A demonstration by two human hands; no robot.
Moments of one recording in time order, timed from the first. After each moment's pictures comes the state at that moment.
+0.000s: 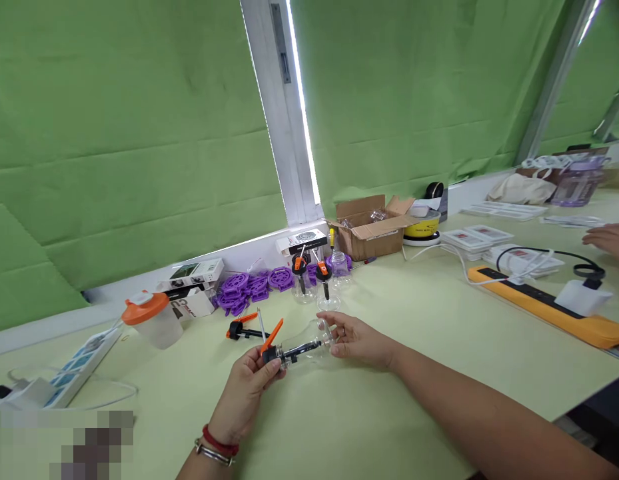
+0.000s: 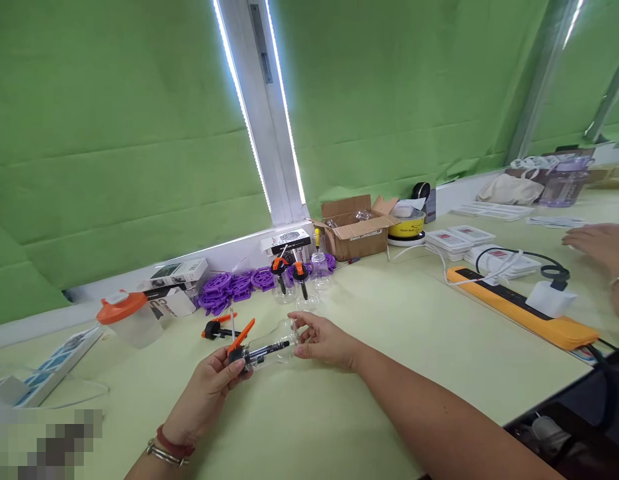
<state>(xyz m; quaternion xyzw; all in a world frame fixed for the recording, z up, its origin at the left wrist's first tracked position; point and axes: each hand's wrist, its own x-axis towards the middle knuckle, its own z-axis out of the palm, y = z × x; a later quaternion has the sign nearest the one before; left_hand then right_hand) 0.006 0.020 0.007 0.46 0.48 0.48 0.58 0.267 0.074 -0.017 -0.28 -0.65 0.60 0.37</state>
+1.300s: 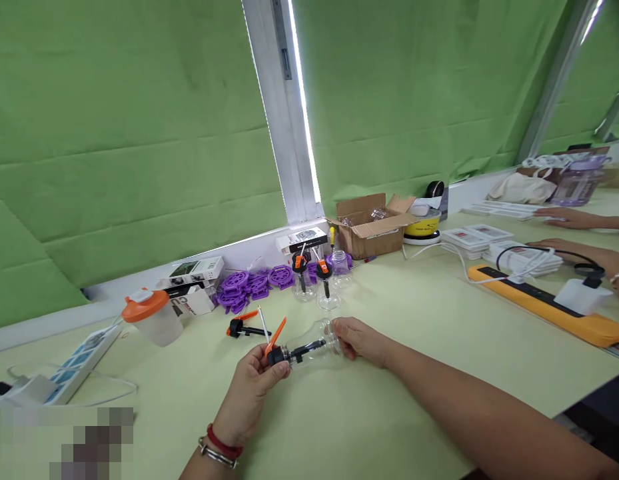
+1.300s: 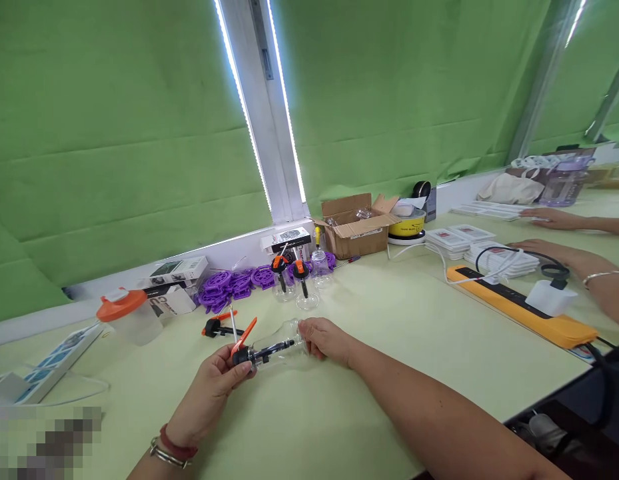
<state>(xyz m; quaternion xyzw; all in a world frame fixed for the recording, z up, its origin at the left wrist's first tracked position) 0.013 0.014 0.009 0.50 0.48 0.47 0.55 0.263 0.077 -0.020 -0.38 -0.66 0.57 0.32</state>
